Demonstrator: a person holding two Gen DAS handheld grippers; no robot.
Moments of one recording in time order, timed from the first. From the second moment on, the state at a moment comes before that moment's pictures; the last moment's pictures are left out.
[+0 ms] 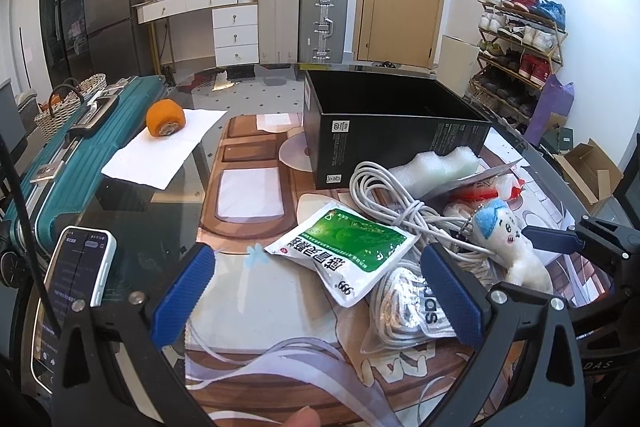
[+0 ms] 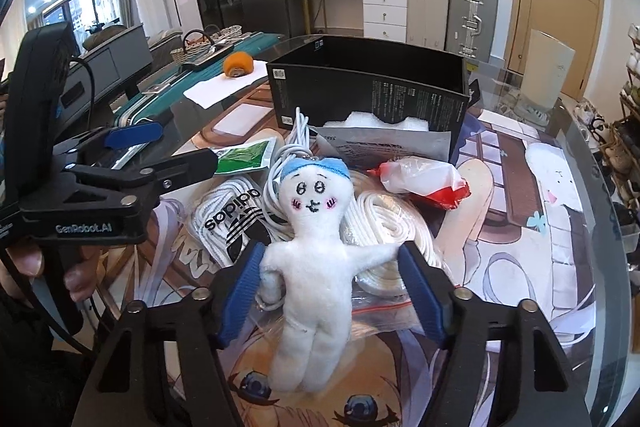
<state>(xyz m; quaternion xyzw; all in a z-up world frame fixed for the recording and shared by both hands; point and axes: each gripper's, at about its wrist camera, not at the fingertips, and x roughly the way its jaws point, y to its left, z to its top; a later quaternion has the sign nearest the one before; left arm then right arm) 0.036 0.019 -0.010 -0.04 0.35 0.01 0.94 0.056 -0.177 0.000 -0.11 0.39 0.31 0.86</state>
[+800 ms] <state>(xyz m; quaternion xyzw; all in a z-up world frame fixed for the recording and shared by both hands) 0.077 0.020 -0.028 -0.05 0.42 -0.02 0.91 0.054 -0.201 0.033 -0.08 0.35 0.34 0.87</state>
